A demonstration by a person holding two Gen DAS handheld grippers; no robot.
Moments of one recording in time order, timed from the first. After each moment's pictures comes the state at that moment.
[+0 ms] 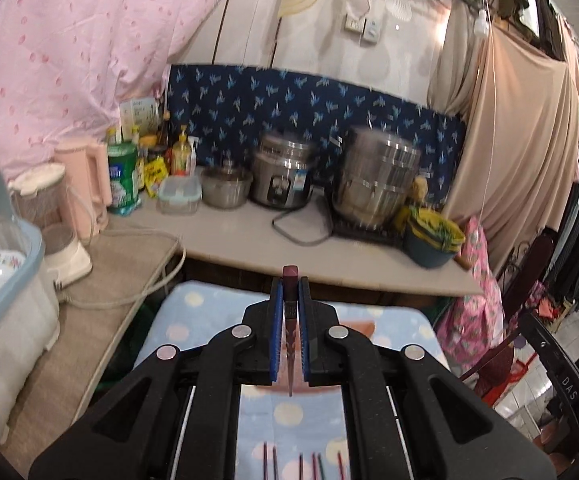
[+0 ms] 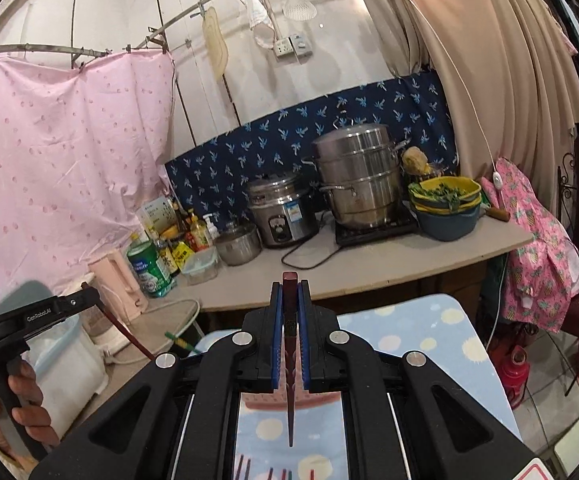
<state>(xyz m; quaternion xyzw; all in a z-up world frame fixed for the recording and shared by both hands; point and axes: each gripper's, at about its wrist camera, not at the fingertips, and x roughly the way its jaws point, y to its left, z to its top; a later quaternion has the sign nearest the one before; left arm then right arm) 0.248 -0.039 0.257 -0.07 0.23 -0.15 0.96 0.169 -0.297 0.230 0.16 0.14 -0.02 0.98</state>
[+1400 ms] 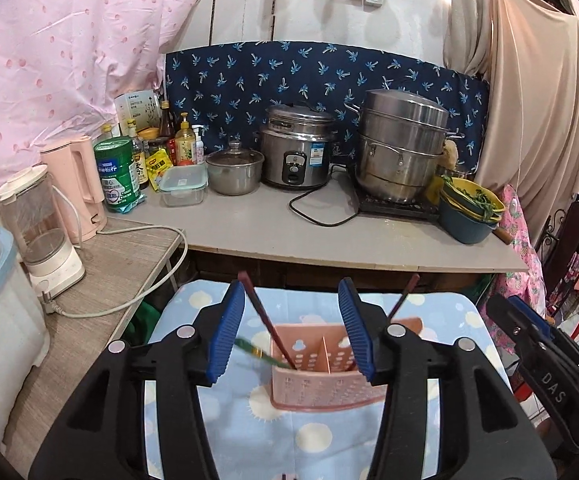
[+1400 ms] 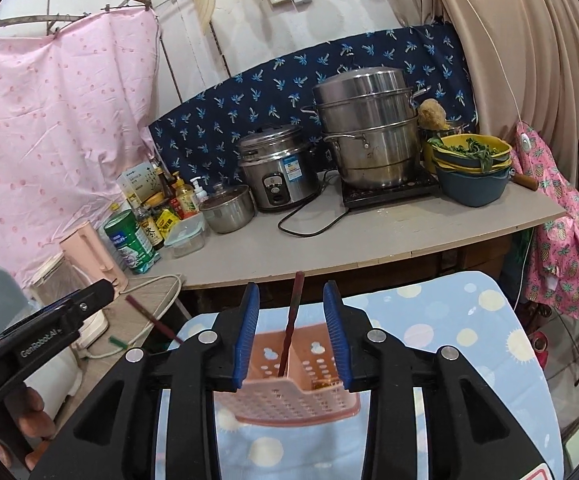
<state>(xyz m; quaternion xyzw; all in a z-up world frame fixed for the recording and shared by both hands) 0.304 -0.083 0.189 -0.01 0.27 -0.11 0.96 0.257 -0.283 0.163 0.16 0.22 -0.02 0.96</state>
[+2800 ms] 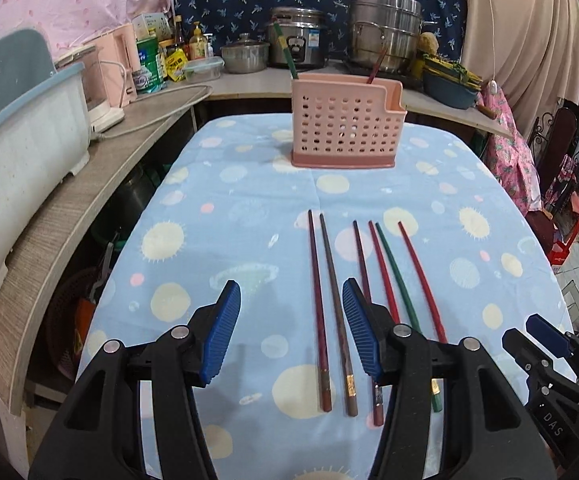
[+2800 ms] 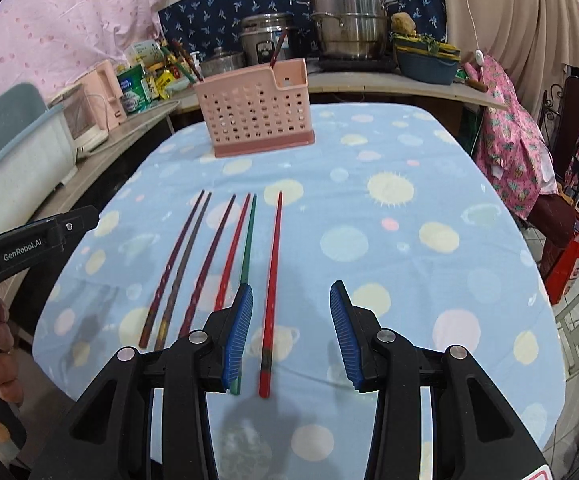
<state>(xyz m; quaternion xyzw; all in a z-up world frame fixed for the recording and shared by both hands) 0.081 -0.019 0.037 0.04 0.39 -0.11 0.92 0.000 -0.217 0.001 0.09 0.38 -0.04 0.92</state>
